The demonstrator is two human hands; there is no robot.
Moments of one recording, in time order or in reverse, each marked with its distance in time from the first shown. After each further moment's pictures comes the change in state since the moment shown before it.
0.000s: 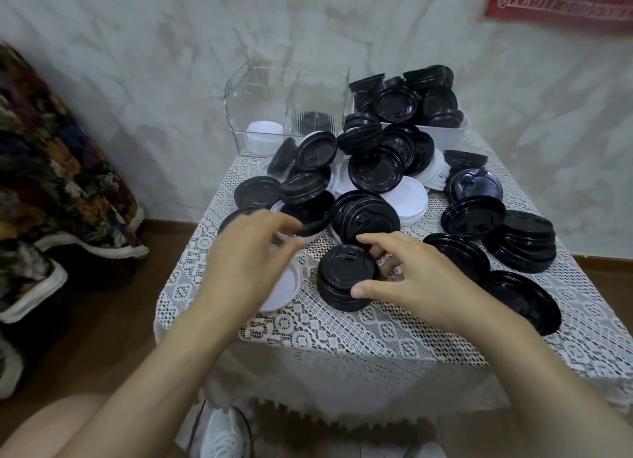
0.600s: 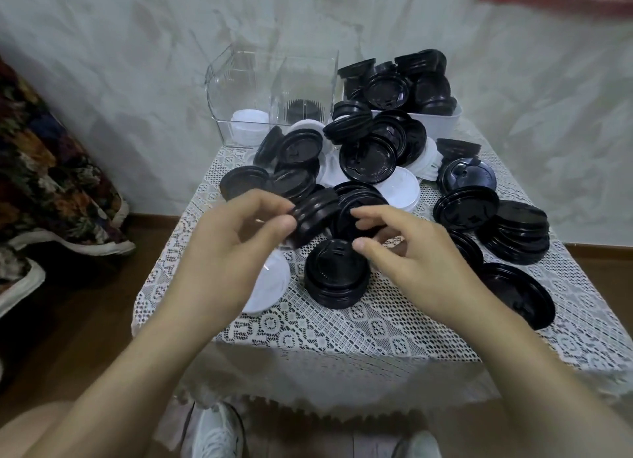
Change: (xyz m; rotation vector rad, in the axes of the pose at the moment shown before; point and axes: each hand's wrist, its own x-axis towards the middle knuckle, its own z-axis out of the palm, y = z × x) left_hand -0.009 0.030 -0.021 -0.673 -0.008 -0.137; right_hand -0.002 -0.008 -0.003 0.193 0.245 -0.085
